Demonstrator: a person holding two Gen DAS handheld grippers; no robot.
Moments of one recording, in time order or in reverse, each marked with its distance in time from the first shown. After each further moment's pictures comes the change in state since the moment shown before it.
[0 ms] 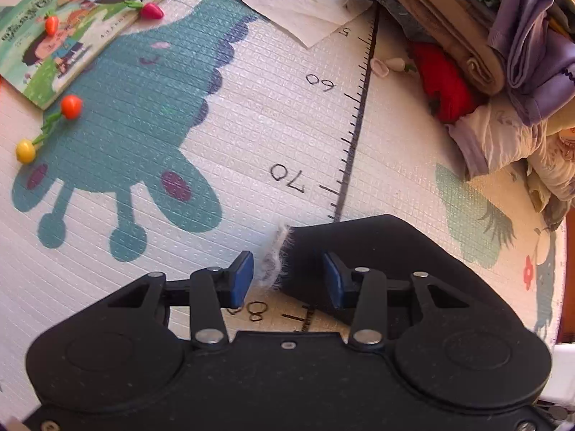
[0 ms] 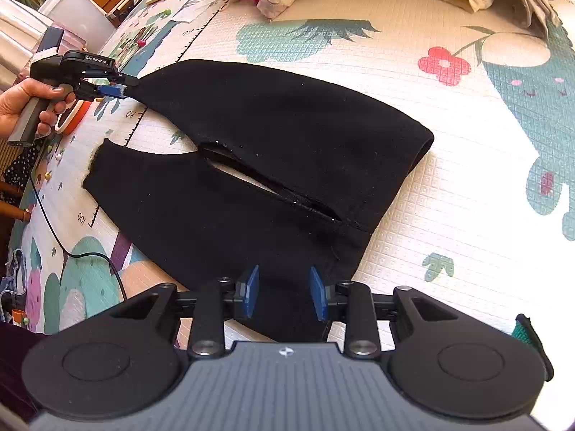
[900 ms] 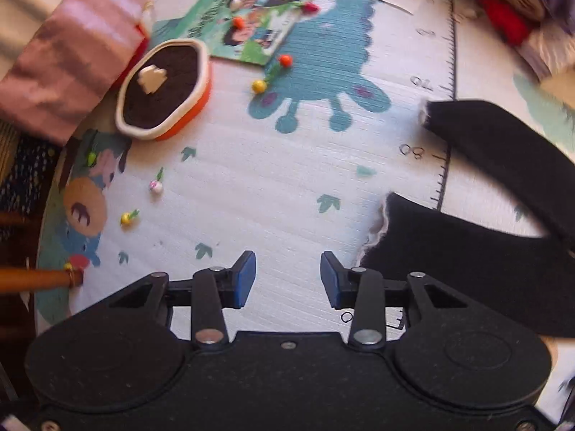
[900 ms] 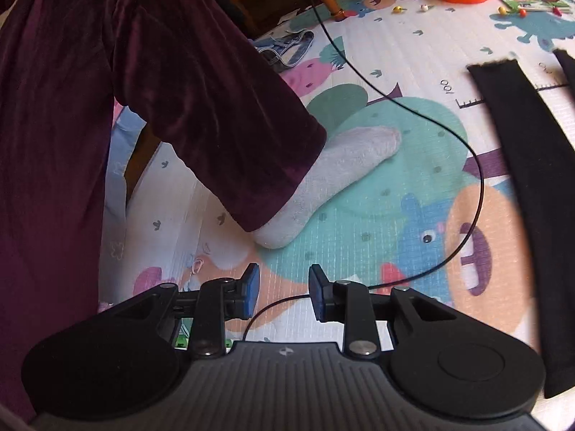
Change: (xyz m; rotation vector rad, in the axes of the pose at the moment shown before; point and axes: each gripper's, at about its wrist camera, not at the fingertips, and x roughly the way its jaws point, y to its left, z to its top) left arm -0.142 0.009 -0.106 0.155 0.048 0.517; right arm -0.050 0.191 -0.095 -0.883 0.397 0.591
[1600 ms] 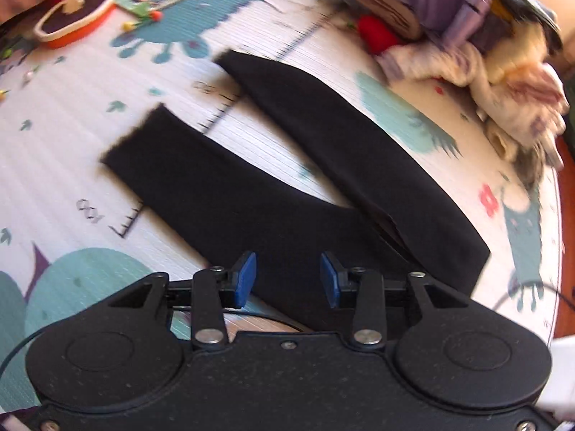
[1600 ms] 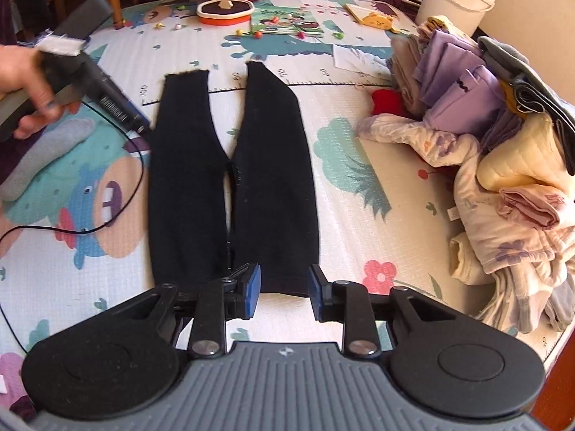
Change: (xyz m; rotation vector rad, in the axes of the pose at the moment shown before) left arm -0.021 -0.166 -0.114 -0.402 -0.199 -0.321; right arm -0.195 -0.122 -0.053 -0.082 -0.038 -0.729
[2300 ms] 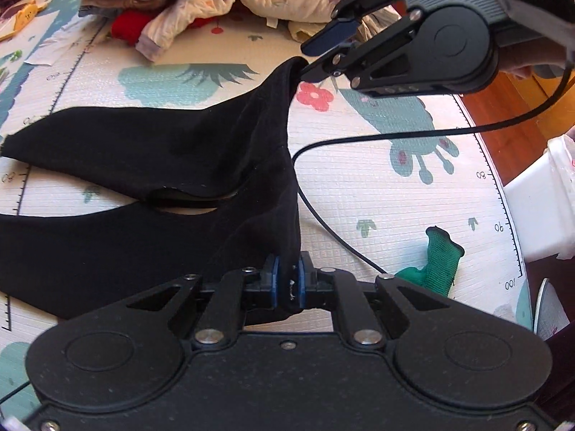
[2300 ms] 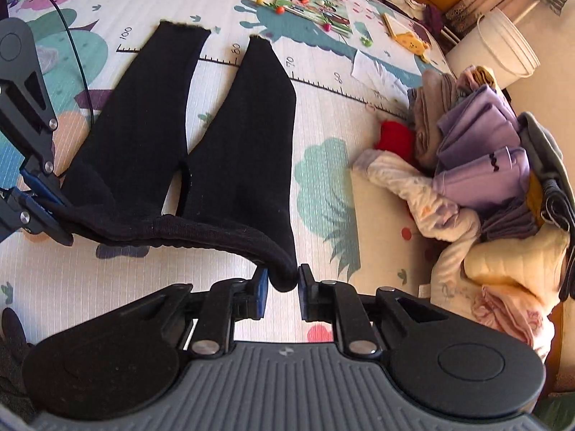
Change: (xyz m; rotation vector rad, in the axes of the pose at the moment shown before) left arm 0.008 -0.162 -0.071 0.605 0.098 -0.286; right arm 0.078 -0.012 0.043 -0.258 0.093 -0.204
